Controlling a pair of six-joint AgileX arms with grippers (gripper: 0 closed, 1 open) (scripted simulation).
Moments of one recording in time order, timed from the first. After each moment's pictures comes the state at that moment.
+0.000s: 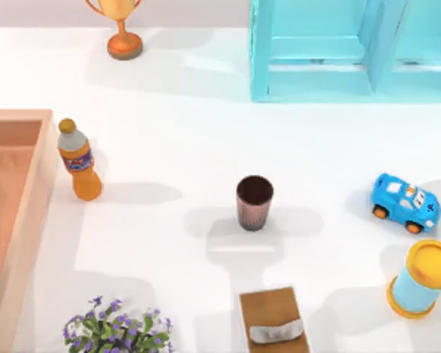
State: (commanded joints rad) left arm 0.30 1.39 0.96 -1.11 -0.02 0.32; right arm 0.00 0.00 0.00 0.00 0.00 0.00
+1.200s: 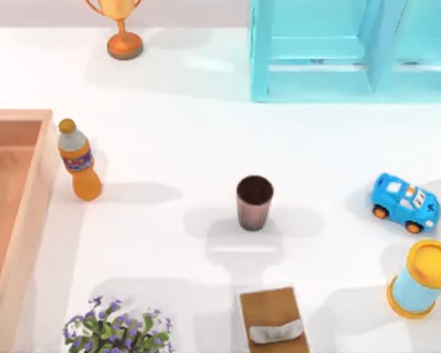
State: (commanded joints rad) left arm 0.27 1.43 1.39 -1.52 -0.02 0.29; right arm 0.00 0.00 0.00 0.00 0.00 0.00
